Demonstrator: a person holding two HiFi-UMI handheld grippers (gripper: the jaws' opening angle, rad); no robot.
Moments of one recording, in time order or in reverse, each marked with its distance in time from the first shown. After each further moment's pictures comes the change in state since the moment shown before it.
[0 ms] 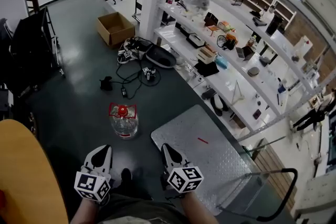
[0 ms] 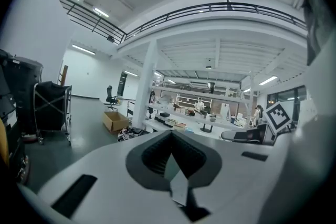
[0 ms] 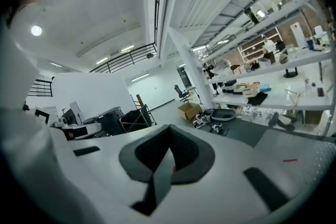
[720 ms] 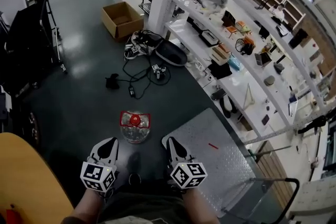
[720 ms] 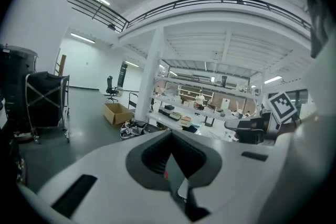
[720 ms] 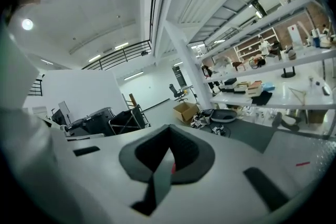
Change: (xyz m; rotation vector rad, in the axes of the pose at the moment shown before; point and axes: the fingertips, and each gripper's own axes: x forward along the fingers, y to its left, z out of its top) left arm 0.116 0.155 0.002 -0.027 0.093 -0.019; right arm 0.180 0.011 0.022 0.004 0.004 -0.067
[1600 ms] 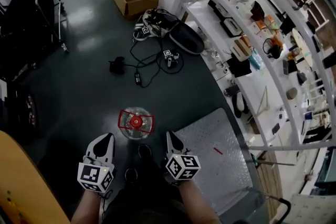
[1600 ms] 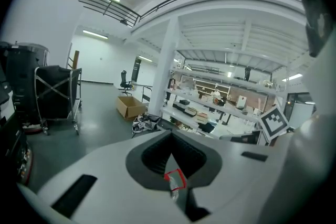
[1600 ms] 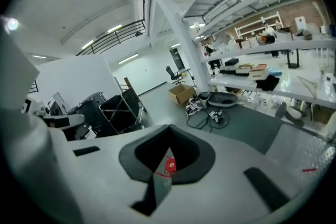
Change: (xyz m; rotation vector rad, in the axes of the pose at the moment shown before) left arm 0.118 0.073 -0.024 -0.065 0.056 0.152; right arm 0.167 -0.095 -0.062 0.005 0.209 -0.018
